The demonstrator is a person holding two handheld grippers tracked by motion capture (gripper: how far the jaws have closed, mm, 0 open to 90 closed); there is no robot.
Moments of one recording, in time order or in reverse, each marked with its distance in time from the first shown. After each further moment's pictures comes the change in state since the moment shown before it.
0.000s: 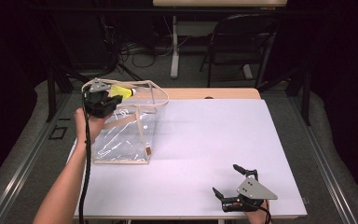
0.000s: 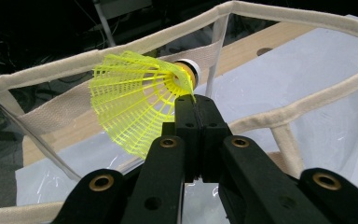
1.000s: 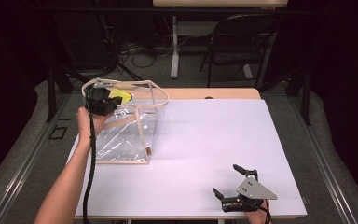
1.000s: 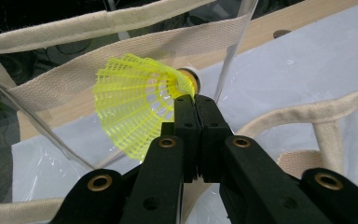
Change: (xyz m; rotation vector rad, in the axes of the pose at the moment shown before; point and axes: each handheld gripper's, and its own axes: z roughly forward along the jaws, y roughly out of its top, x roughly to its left) left arm 0.010 -0.001 0.018 0.092 0.013 -0.063; right arm 0.000 0.000 0.000 0.005 0.002 0.000
